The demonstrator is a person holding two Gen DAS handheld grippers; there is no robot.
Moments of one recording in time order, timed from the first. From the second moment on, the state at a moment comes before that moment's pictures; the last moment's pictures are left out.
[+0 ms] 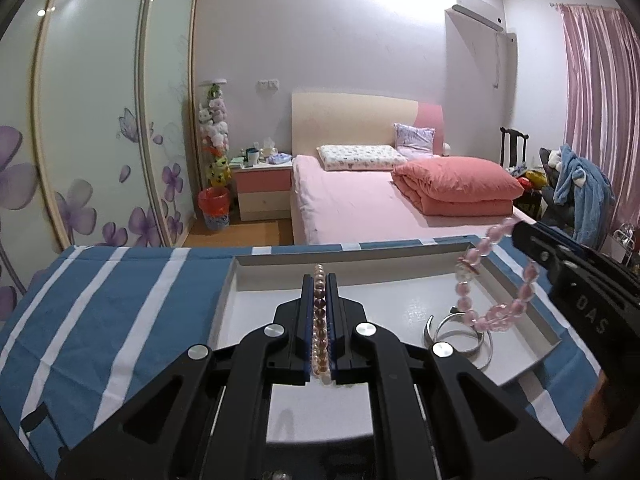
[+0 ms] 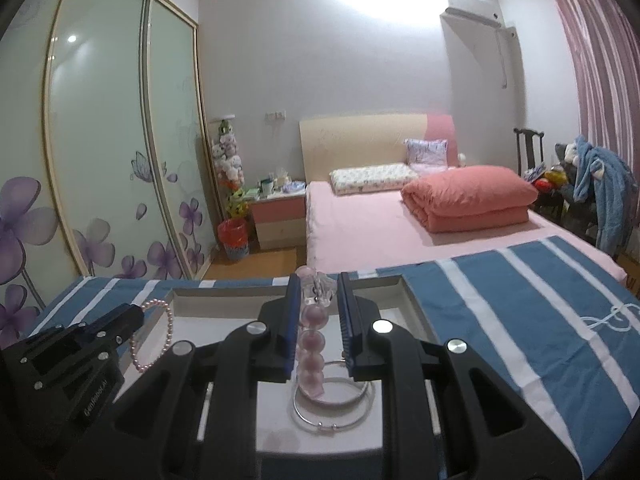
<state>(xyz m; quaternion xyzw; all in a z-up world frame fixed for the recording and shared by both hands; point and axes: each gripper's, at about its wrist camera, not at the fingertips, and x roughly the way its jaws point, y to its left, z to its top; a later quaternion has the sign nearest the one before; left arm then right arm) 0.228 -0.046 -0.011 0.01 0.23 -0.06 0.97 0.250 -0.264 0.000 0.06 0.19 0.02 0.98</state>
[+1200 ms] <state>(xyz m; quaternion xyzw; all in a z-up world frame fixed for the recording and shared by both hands) 0.160 0.036 -0.014 -0.04 0.28 -0.01 0.96 0.186 -0.279 -0.041 0.04 0.32 0.06 0.95</state>
